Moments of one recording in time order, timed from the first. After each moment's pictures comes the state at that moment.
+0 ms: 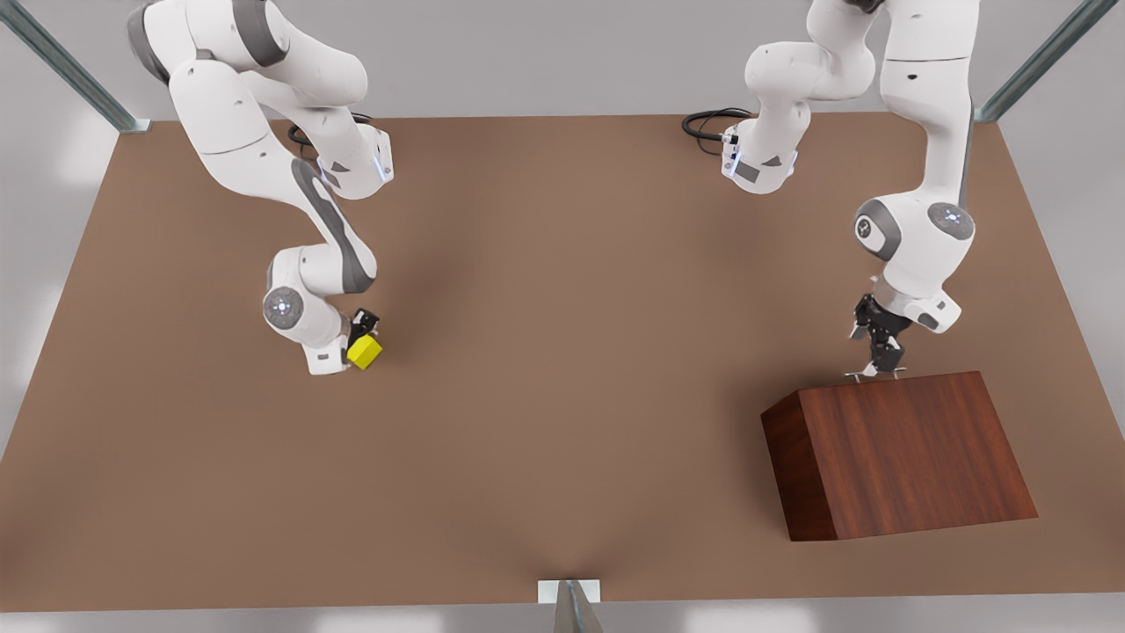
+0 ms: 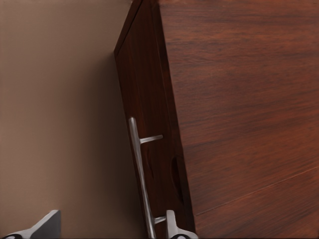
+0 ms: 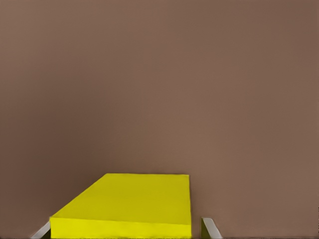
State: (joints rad) left arm -0.03 0.07 0.16 -2.40 -0.21 2.82 -1.21; right arm -0.05 0.37 0.17 -2.31 0.00 2.55 -0.79
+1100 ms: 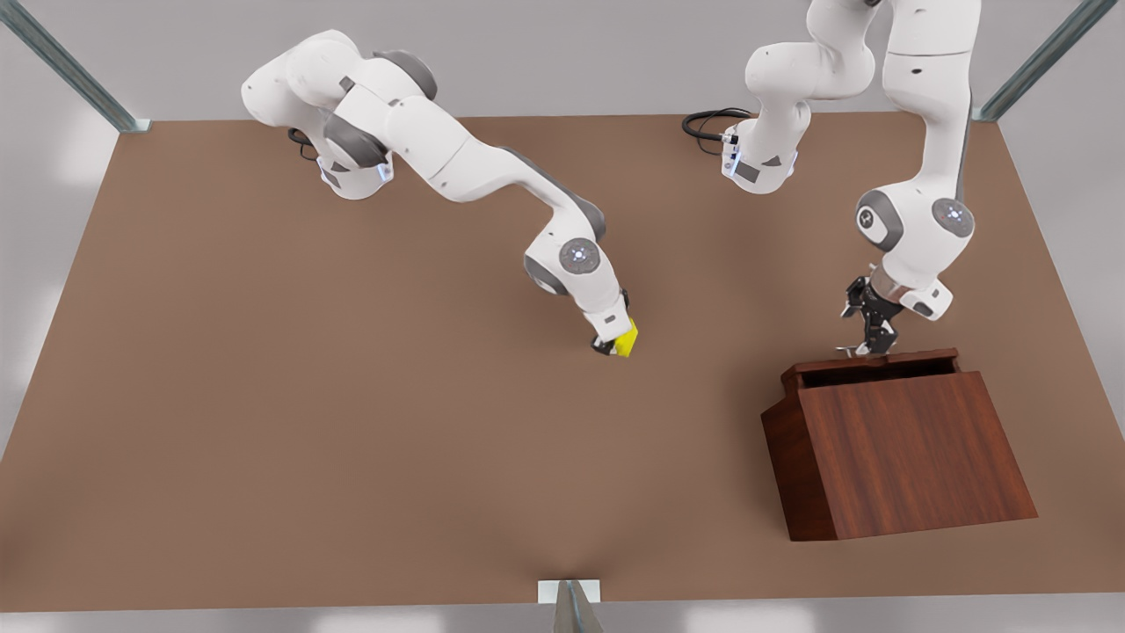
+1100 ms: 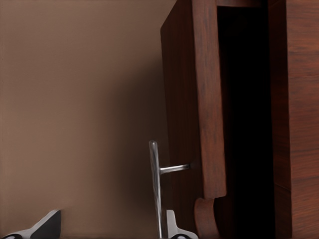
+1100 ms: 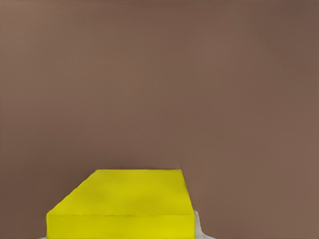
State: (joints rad) left arm -0.02 0.01 0.16 -2.51 -0.23 2.73 -1.24; right arm 0.78 0.94 0.19 -1.31 -0.06 2.53 -0.24
